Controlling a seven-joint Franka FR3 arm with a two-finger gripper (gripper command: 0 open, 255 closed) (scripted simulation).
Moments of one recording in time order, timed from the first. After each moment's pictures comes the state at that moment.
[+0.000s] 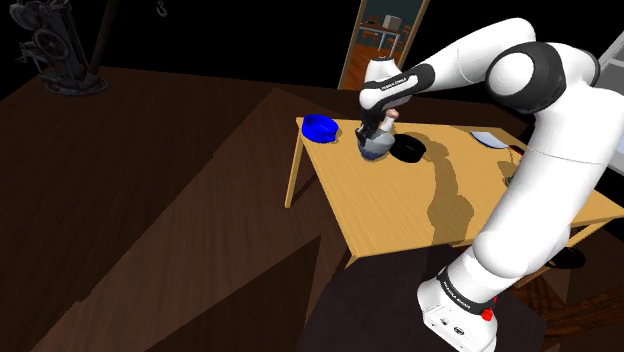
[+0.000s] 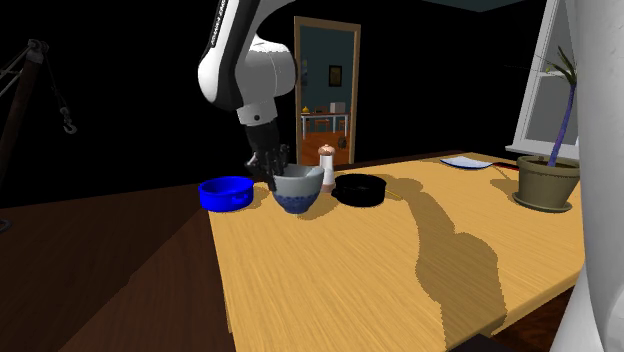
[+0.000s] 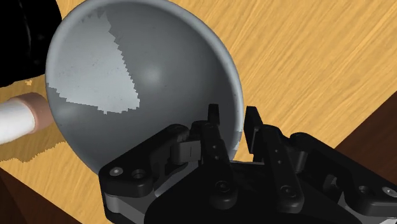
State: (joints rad) arm -0.21 0.31 -0.12 -1.95 -0.22 2.26 -0.22
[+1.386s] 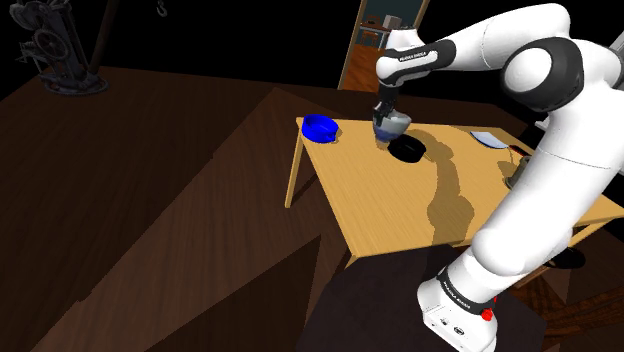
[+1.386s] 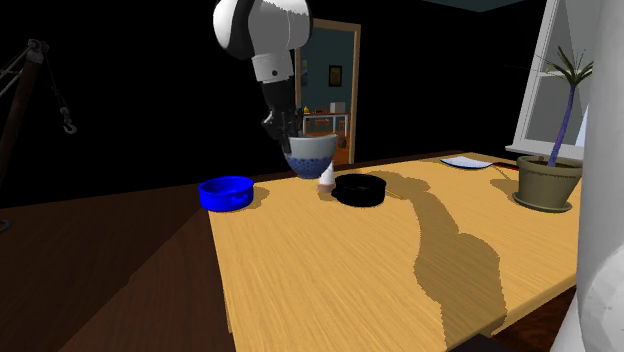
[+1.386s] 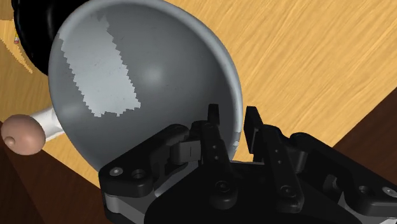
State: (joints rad) arm -0.26 0.23 -0.15 -1.81 -0.20 2.07 -0.35
